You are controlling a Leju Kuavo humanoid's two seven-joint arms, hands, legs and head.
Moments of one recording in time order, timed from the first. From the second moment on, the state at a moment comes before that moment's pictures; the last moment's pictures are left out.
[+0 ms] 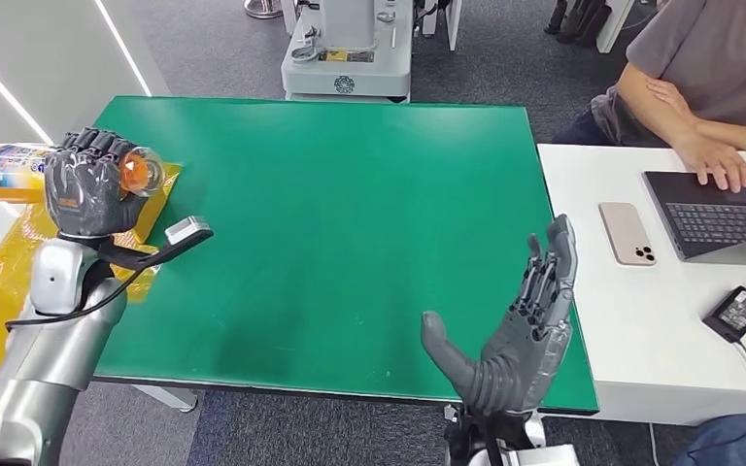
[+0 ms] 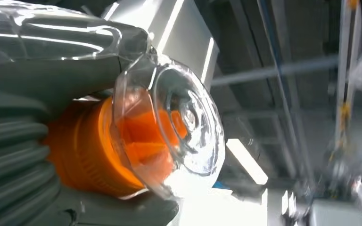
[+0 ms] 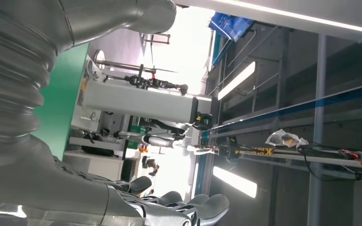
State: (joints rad) left arm -0.57 0.27 -0.22 -1.03 -1.16 0.65 -0.21; right arm -0.05 0.08 0.61 -1.68 0.21 -0.68 -0.70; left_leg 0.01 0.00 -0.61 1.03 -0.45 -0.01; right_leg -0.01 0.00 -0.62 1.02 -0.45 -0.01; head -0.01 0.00
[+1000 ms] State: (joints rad) left arm -0.58 0.21 -0.29 -0.38 -1.24 0.69 -0.23; right arm -0.05 0.07 0.65 -1.65 0.16 -0.67 -0.70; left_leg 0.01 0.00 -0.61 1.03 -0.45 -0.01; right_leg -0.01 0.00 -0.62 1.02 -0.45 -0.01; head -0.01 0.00
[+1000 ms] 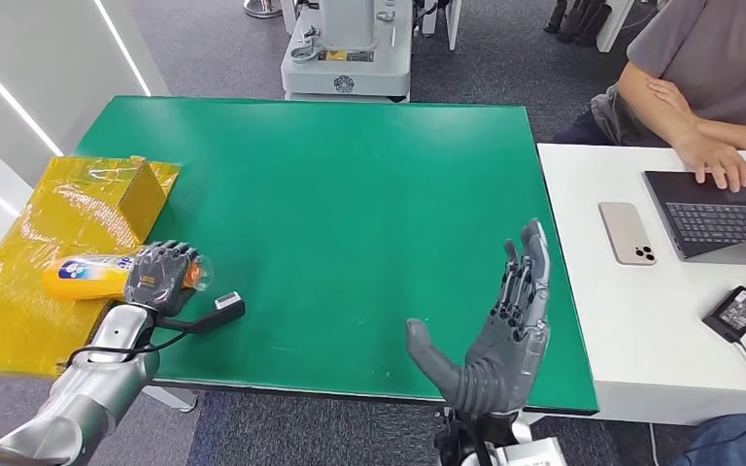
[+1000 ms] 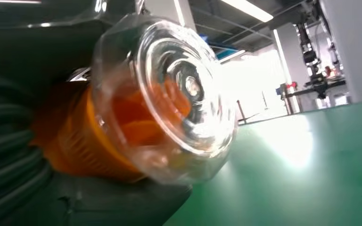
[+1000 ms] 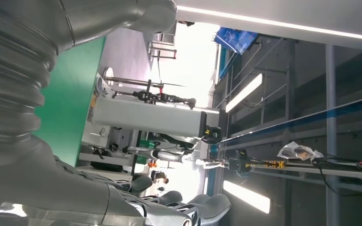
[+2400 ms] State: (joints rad) left arm -0.45 0.17 -0.09 -0.58 -1.42 0.69 -0.29; right arm -0.05 0.06 0.68 -1.61 0.17 -0.67 -0.70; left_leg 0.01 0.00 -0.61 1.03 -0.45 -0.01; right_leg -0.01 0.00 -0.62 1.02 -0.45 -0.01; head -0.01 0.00
